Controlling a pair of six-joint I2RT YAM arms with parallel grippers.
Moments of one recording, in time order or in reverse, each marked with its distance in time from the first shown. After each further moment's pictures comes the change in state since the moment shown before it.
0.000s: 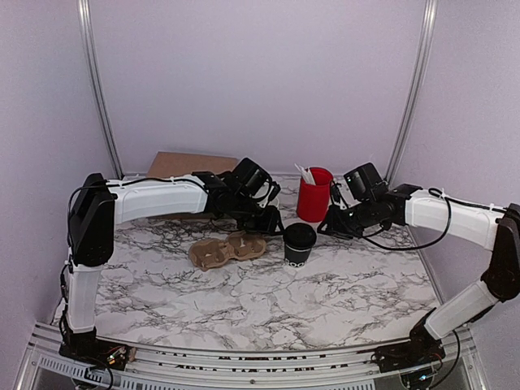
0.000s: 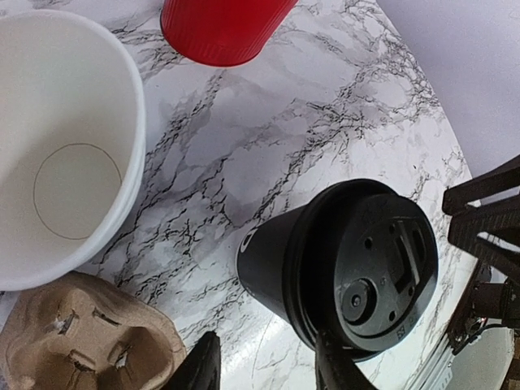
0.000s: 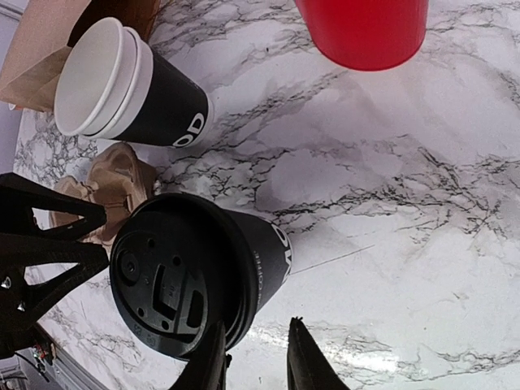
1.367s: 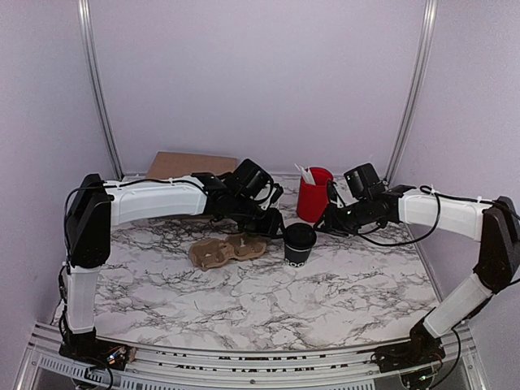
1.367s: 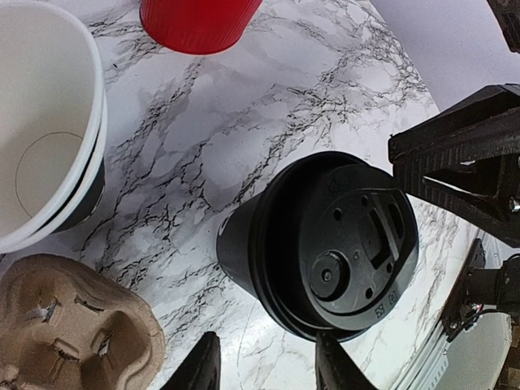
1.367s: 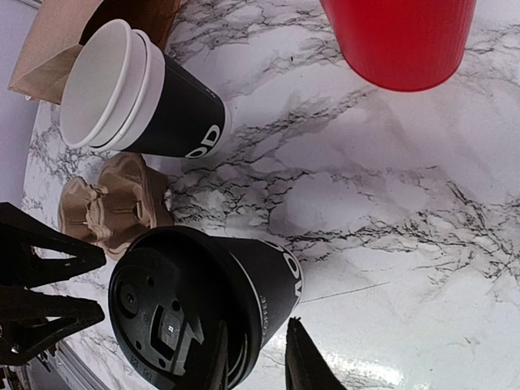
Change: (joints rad) left arm -0.022 -0.025 -0.026 0.000 0.020 0.003; right arm -0.068 0.076 0.000 0.101 -0.114 -0.073
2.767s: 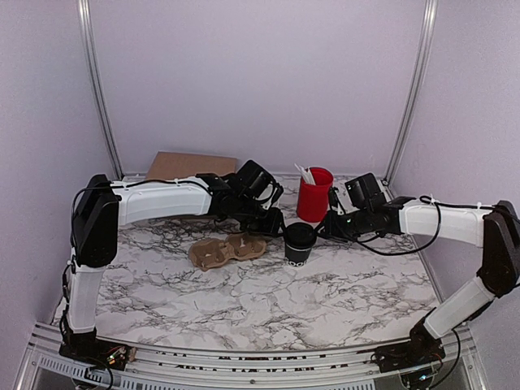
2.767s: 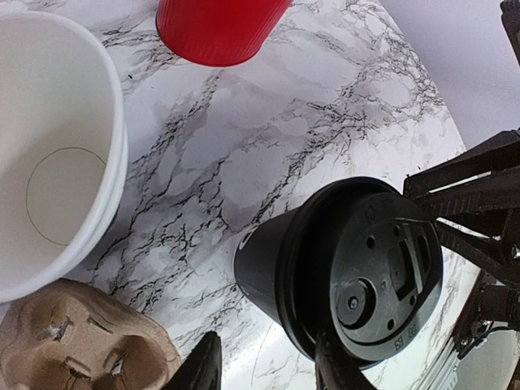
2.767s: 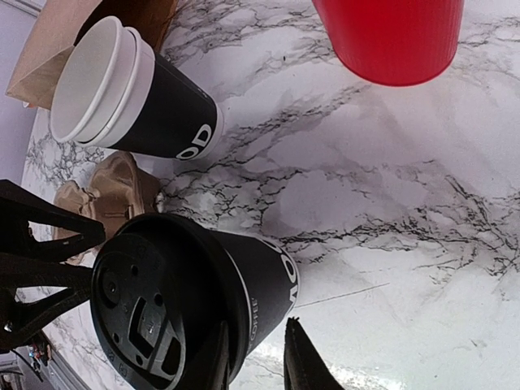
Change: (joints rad) left arm 0.003 0.049 0.042 0.000 -0.040 -0.001; right arm 0.032 -0.030 -0.111 0.121 0.037 0.029
